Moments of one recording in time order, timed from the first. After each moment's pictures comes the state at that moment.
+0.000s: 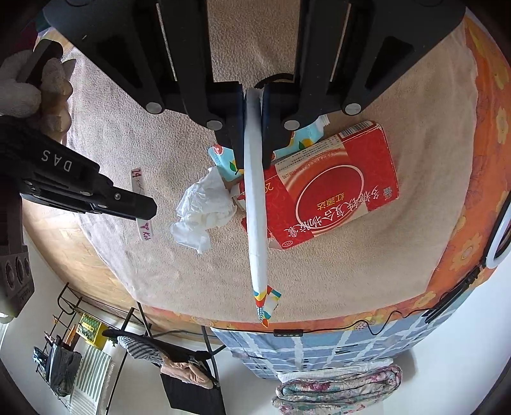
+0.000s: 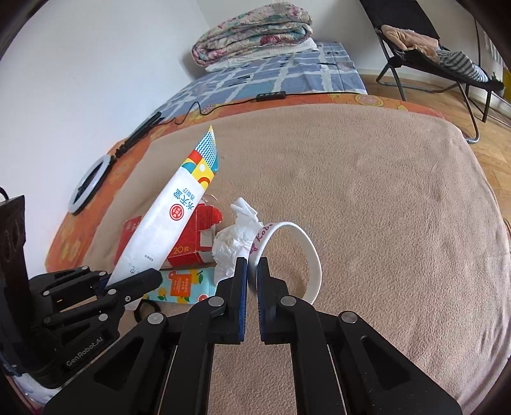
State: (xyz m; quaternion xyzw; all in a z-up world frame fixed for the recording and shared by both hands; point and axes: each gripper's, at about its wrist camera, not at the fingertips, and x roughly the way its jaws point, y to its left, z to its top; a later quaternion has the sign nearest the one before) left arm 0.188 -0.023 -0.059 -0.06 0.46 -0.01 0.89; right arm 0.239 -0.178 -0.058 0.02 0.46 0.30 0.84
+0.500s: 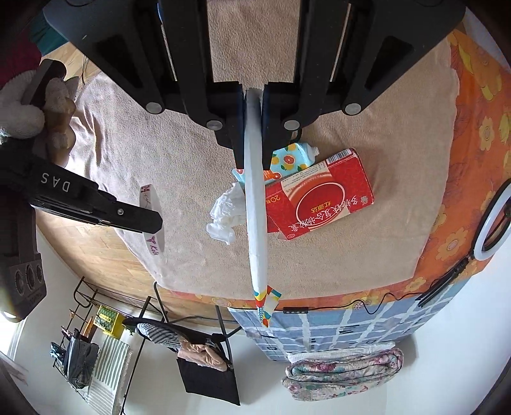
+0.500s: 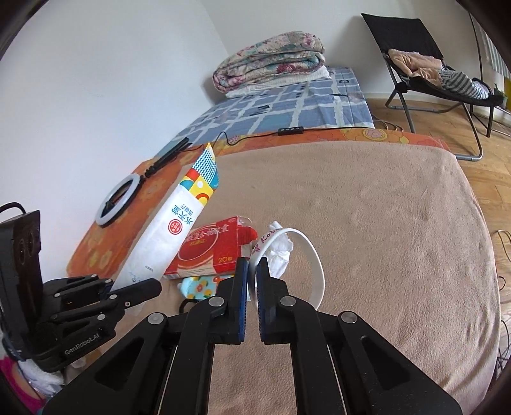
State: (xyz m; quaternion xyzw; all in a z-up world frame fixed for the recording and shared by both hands) left arm 0.123 -0.025 -0.009 -0.06 0.43 -0.04 0.90; right arm 0.199 -0.191 -0.005 0.04 0.41 0.34 0.85
